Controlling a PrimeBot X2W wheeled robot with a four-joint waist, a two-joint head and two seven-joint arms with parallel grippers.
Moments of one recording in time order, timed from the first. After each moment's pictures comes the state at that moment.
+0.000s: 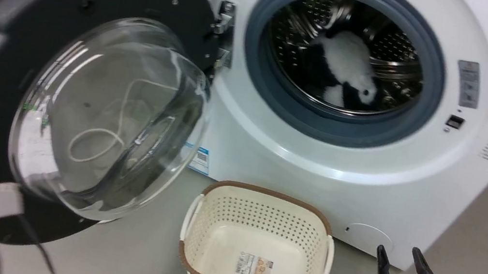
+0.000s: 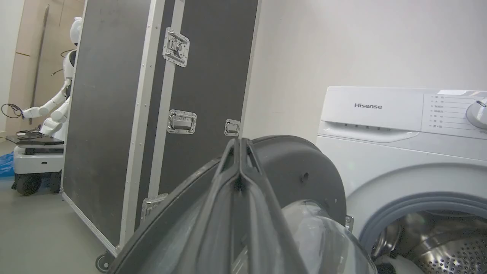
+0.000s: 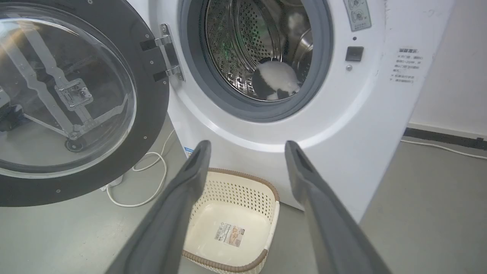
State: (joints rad) left arm -0.11 0.05 0.29 -0.35 -0.16 0.04 -0.12; right arm 0.04 -0.05 0.02 0.11 0.17 0.13 -0.12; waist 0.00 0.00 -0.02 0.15
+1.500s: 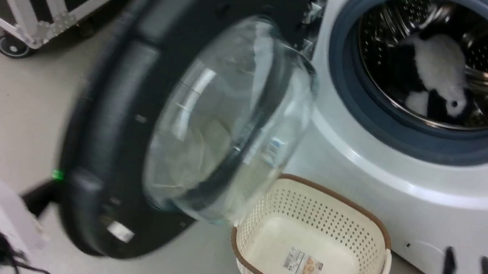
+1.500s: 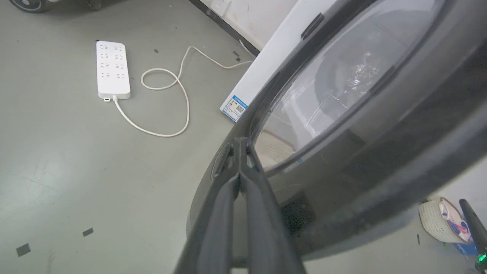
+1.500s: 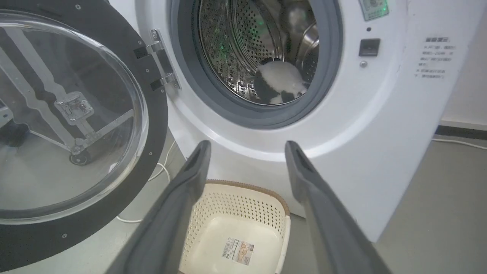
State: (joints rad) left arm -0.11 0.38 0.12 -0.02 -0.90 -0.10 0.58; right arm 0.04 -0.05 -0.16 0.10 0.23 0.13 -0.16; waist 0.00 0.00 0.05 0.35
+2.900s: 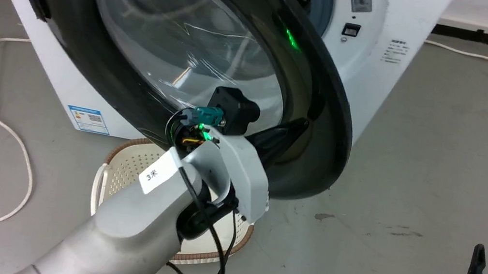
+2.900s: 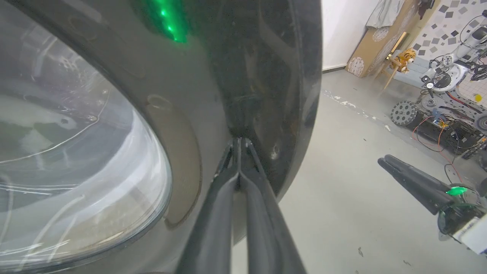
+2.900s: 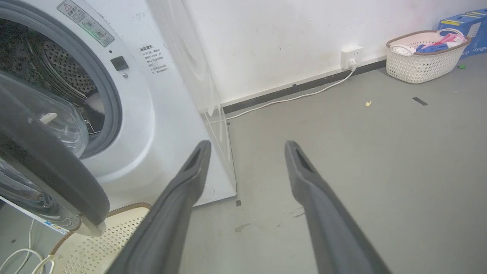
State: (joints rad) left arm -0.77 0.20 -0.81 0.40 -0.78 -0.13 0.01; right arm -0.02 -0.05 -0.25 0.20 0.33 0.13 -0.25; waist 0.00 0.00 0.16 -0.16
